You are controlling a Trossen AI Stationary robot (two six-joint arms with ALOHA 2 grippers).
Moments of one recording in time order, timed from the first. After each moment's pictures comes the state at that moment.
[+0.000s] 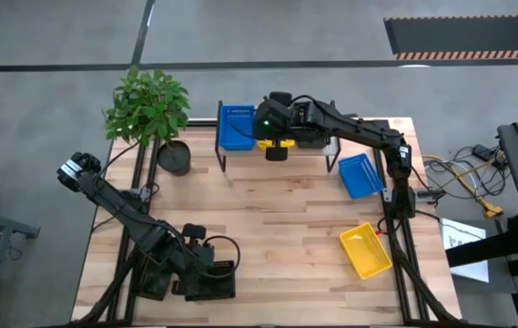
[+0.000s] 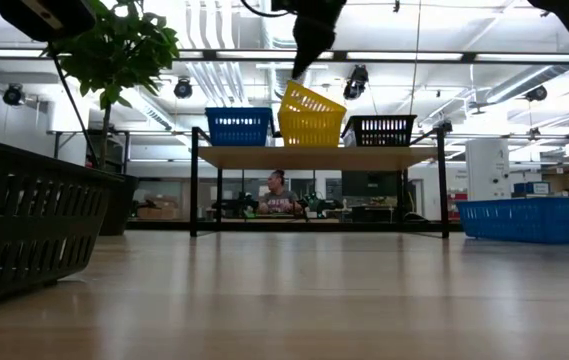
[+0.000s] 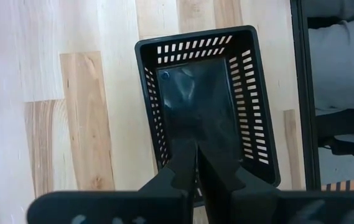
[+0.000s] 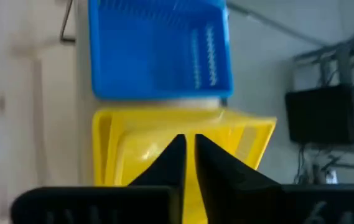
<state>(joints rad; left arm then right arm) -0.66 1.46 1.19 -0.88 -0.07 -0.57 -0.22 1.99 2.21 -1.14 0.42 -0.44</state>
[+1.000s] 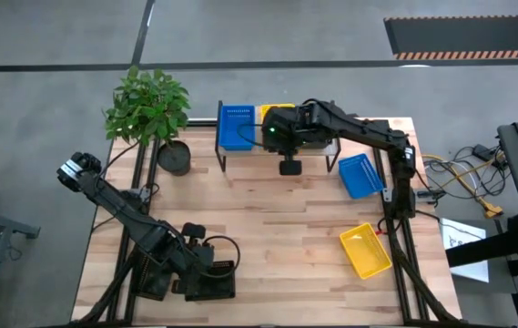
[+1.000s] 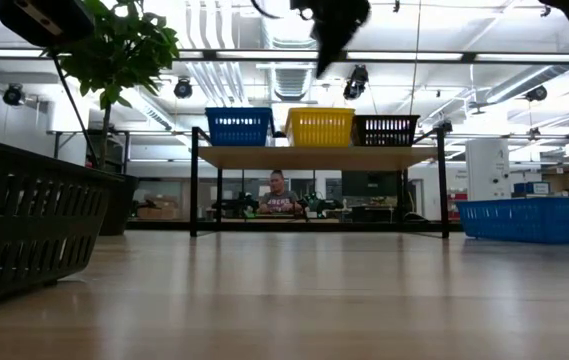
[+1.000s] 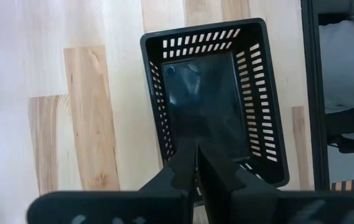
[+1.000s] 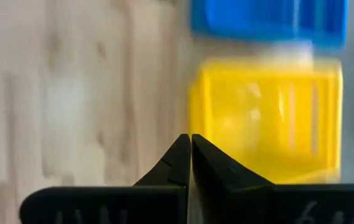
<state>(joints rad) -0.66 1.46 1.17 -0.88 -0.08 -0.57 -0.21 1.95 2.21 -1.40 0.19 -0.34</state>
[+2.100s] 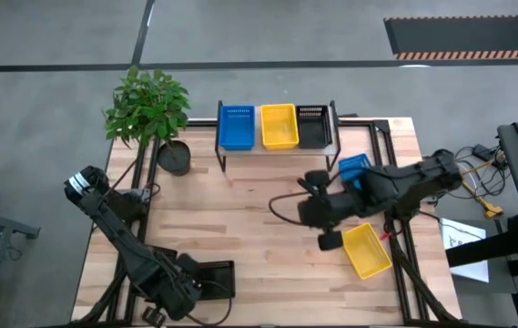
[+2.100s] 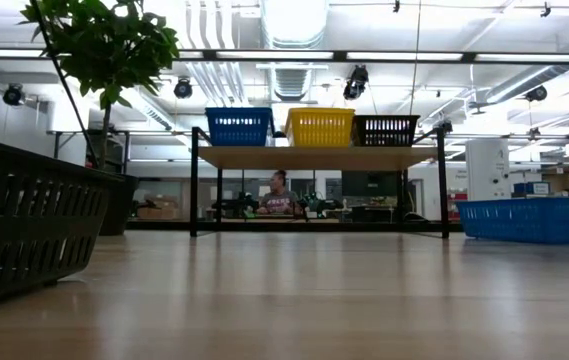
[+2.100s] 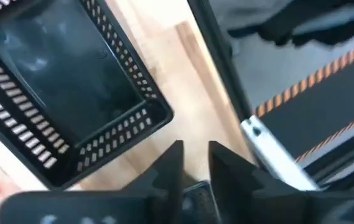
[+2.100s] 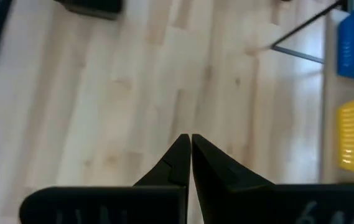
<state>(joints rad) -0.85 1.63 1.33 -0.98 0.18 -0.40 0.36 1.64 1.89 -1.33 0.24 0.07</state>
